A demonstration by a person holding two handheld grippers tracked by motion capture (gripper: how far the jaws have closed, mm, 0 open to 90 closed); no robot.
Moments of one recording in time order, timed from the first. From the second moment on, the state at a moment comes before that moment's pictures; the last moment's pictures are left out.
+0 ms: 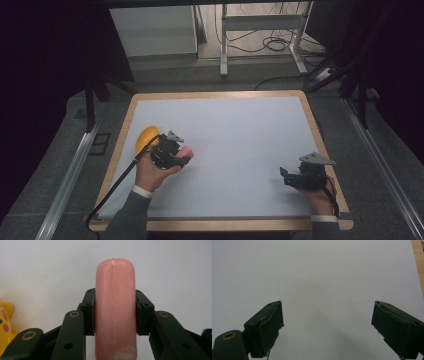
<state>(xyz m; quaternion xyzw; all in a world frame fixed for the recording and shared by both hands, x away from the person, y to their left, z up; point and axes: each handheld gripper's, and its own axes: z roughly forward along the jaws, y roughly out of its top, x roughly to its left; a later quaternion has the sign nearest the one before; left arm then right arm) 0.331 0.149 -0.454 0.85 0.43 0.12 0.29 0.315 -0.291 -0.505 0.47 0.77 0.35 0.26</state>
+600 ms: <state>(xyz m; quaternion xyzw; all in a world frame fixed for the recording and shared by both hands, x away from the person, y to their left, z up) 0.339 0.165 -0.447 0.84 0.45 0.13 0.28 0.315 -0.291 -0.506 0.47 0.77 0.35 0.26</state>
